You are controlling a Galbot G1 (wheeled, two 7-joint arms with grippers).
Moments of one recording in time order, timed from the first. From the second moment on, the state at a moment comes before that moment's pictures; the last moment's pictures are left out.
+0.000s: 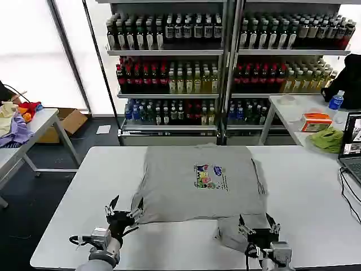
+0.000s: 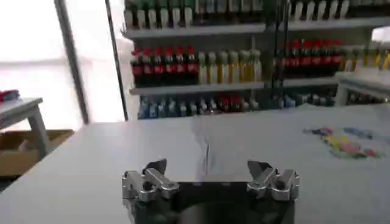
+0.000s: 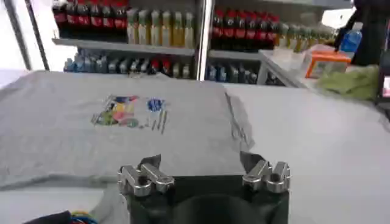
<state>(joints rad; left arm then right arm) 1.48 -1.31 -0.42 -2.07 -0.19 0.43 -0.13 -1.70 1.19 0.39 2.31 0.38 -0.54 0.50</state>
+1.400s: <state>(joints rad) 1.50 -1.26 -0.37 -2.02 -0.24 0.52 -0.11 -1.76 1.26 0.32 2.24 0.40 -0.47 0.57</state>
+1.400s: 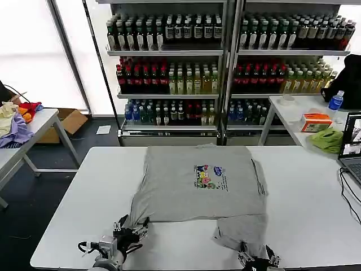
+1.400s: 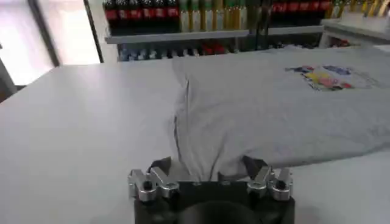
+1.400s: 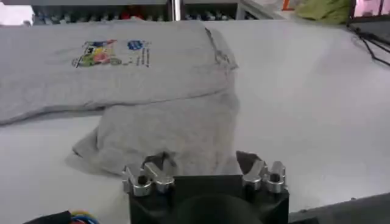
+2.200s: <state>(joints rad) 1.46 -1.30 -0.35 -1.97 -0.22 0.44 -0.13 -1.69 1.28 0.36 2.18 0.38 -0.36 0.50</state>
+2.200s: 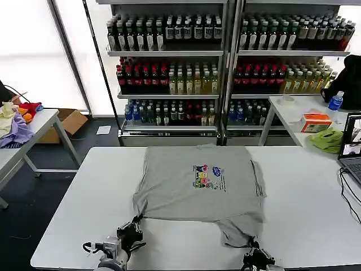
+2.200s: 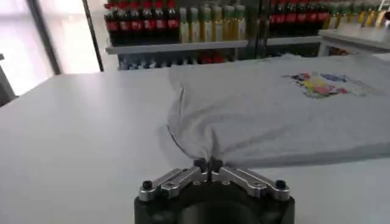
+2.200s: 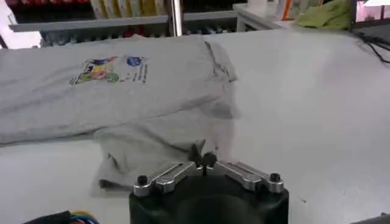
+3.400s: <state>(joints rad) 1.07 -1.36 -0.34 -1.70 -0.36 0.29 -0.13 -1.06 1.34 0.33 1.81 0.32 -0.37 0.36</state>
